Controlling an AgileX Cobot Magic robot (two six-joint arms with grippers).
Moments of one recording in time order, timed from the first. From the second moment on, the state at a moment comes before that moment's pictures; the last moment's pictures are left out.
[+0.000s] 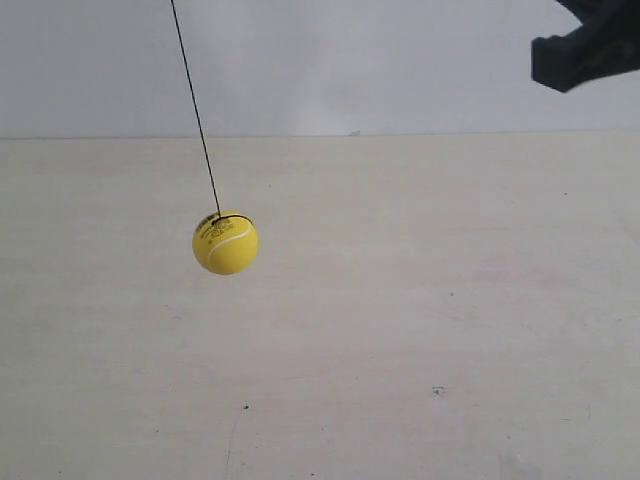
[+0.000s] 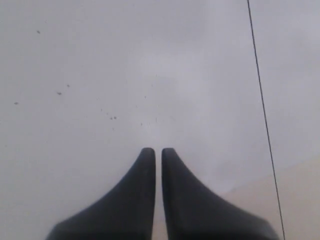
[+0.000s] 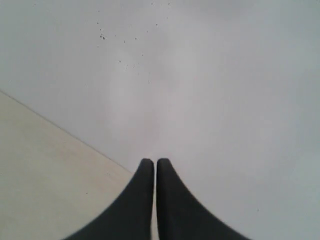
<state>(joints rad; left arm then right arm) -0.11 0.44 -0.48 1.42 -0.17 -1.23 0.35 0.95 -0.71 -0.86 -0.21 0.58</state>
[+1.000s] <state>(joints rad) -0.11 0.04 -0.36 1.41 -0.21 -1.31 0.35 0.58 -0.48 -0.84 -0.27 0.73</state>
